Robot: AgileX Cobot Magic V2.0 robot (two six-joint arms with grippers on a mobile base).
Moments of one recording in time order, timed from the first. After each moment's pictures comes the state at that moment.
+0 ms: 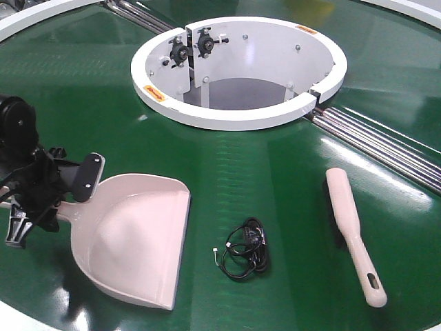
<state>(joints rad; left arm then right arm) -0.18 1.75 -1.23 0.07 1.04 1.45 0.08 -0.01 0.03 -0.01 0.17 0.06</state>
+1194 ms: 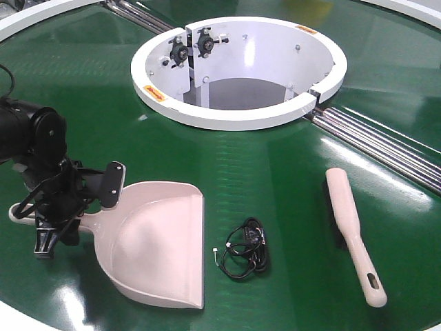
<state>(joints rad) -0.26 1.80 -1.23 0.05 1.07 1.29 0.08 -0.01 0.03 -0.01 0.17 0.06</state>
